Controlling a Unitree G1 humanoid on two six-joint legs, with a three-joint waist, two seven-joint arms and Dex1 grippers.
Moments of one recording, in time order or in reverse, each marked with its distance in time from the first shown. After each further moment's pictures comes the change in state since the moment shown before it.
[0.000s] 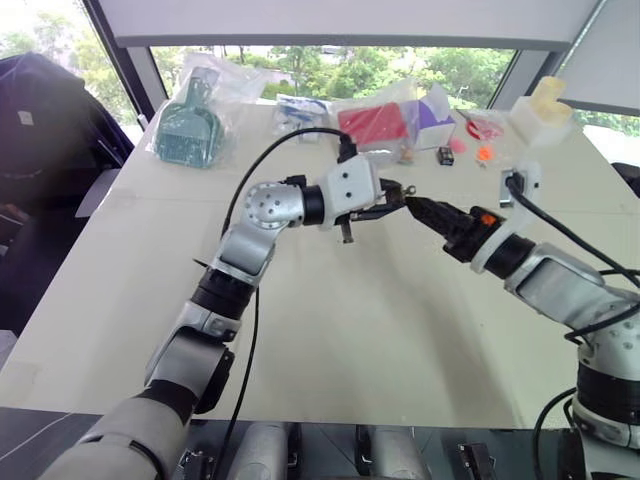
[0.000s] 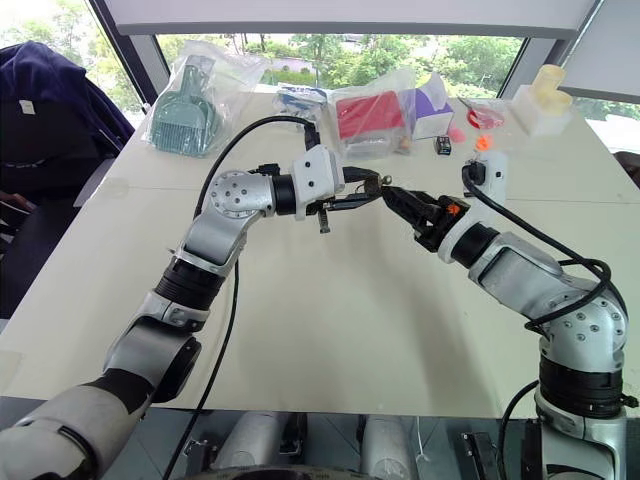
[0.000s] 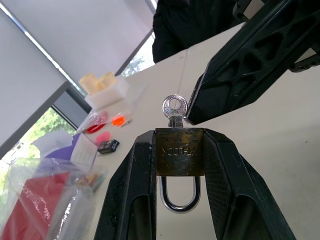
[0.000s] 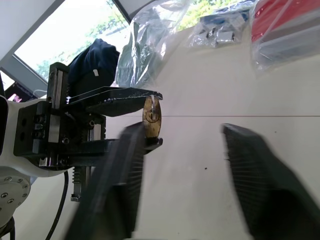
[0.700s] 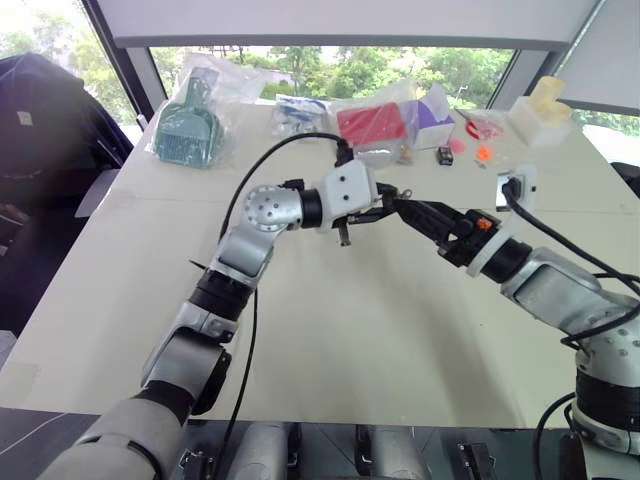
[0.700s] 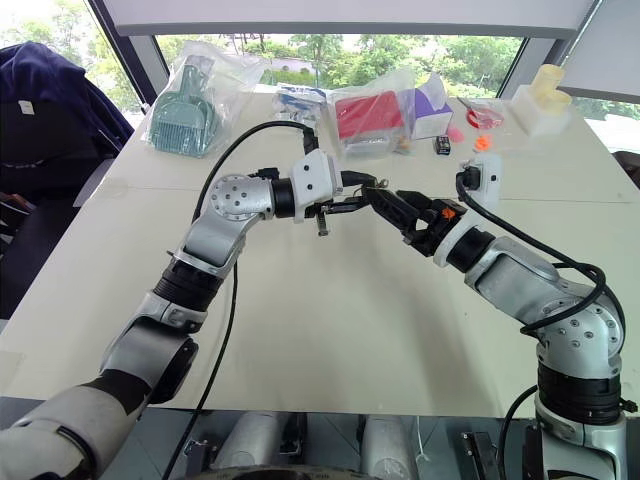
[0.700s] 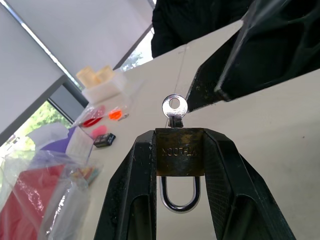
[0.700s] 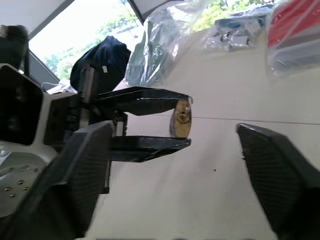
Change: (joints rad) left arm 0.008 0.012 -0.012 0.020 -0.019 0.001 0.016; right arm 0.035 -0.015 0.010 -0.041 -0.033 -0.022 0.103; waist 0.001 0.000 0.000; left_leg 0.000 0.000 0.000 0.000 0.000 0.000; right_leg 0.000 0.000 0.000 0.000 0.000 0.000
